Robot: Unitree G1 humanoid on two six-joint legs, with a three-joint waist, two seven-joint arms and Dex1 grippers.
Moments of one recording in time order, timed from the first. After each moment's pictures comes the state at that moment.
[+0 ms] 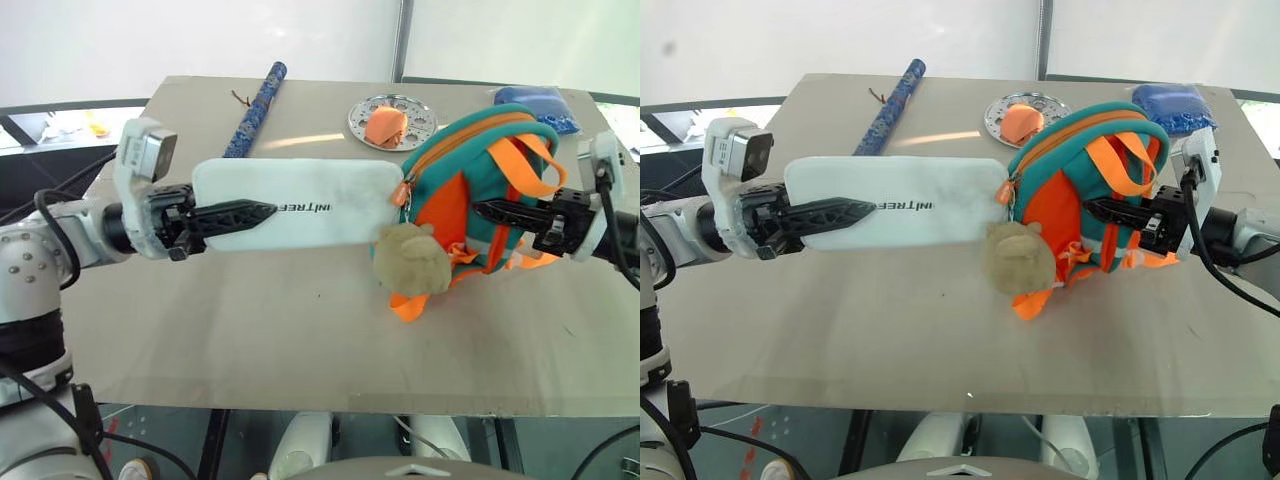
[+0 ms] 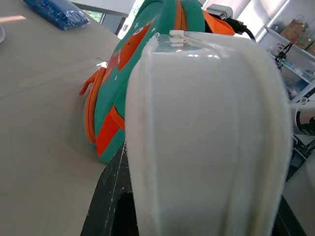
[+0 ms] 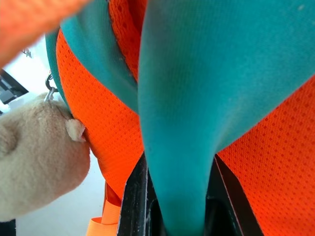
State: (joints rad) left arm -0.50 0.94 0.36 -0.15 -1.11 1.16 -1.10; right arm -0.41 -0.87 -0.32 -0.38 1.09 1.02 0.67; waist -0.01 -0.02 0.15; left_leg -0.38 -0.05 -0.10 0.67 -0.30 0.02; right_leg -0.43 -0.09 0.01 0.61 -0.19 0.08
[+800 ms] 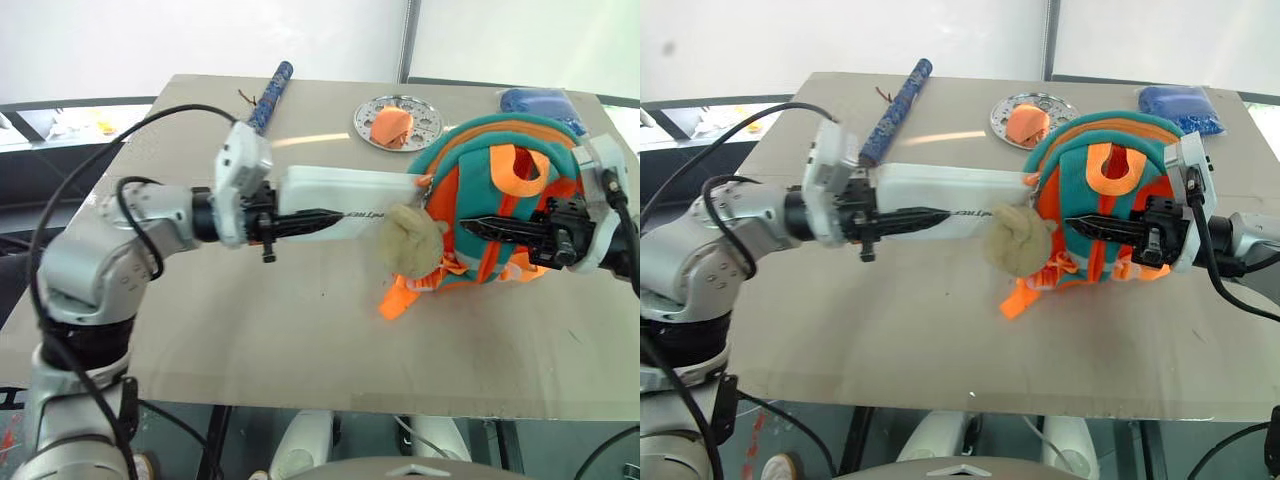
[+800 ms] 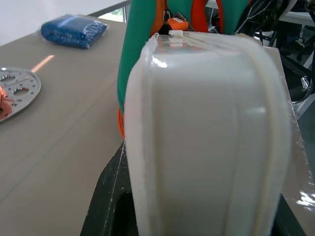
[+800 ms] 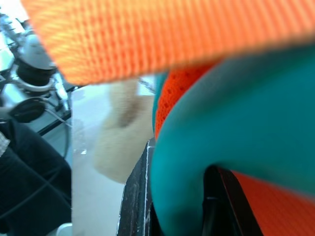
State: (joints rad) left arm -0.63 0.75 0.02 -0.35 -0.70 0.78 -0.97; right arm -0.41 -0.86 -0.30 -0.43 1.15 1.00 0.83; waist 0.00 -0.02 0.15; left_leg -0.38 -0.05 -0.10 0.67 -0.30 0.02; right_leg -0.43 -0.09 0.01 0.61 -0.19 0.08
